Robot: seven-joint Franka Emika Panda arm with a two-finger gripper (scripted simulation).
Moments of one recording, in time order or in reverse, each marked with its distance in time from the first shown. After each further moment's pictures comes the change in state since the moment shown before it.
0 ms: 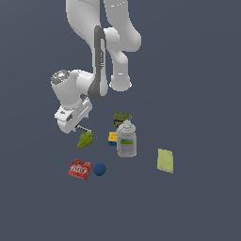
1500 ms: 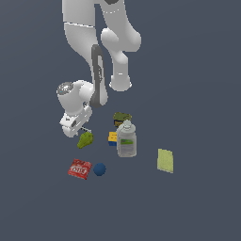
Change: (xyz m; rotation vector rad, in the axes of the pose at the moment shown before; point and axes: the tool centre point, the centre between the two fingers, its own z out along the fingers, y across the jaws) arm -0.015 -0.008 0.060 0.001 -0.006 -0.072
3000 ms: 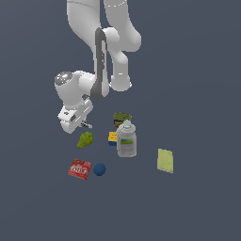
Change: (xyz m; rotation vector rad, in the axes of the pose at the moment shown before) arm 0.014 -0.001 -0.050 0.000 0.001 0.000
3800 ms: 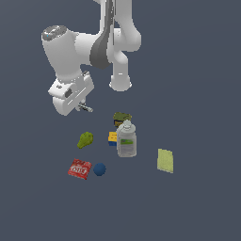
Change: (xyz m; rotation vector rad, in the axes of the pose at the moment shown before) arm 0.036 -0.001 -0.147 -0.002 -0.004 0.001
